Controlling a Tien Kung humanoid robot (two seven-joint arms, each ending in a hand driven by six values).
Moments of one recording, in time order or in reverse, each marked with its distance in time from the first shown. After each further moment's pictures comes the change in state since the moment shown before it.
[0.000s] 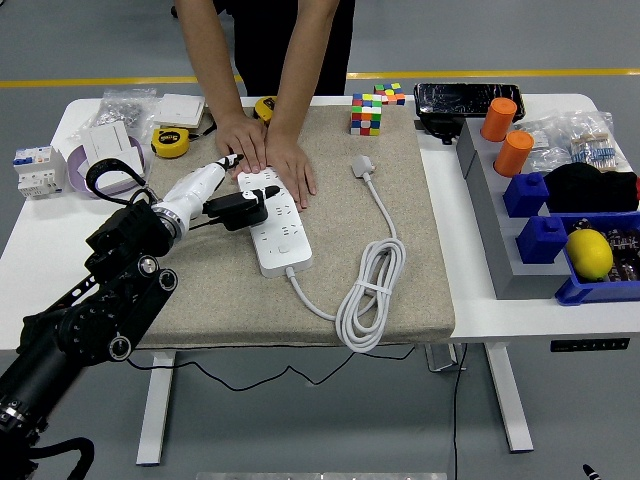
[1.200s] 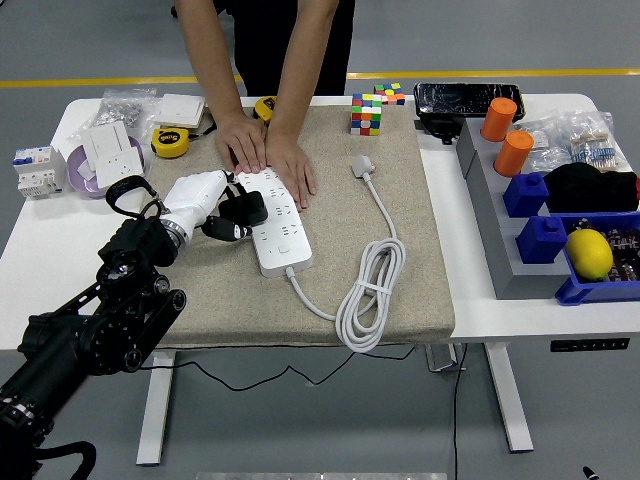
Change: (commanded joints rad) left arm -0.015 -0.008 0.052 0.114 0.194 0.173 -0.078; right arm -0.005 -0.002 0.004 0.000 -0.014 0.001 -0.001
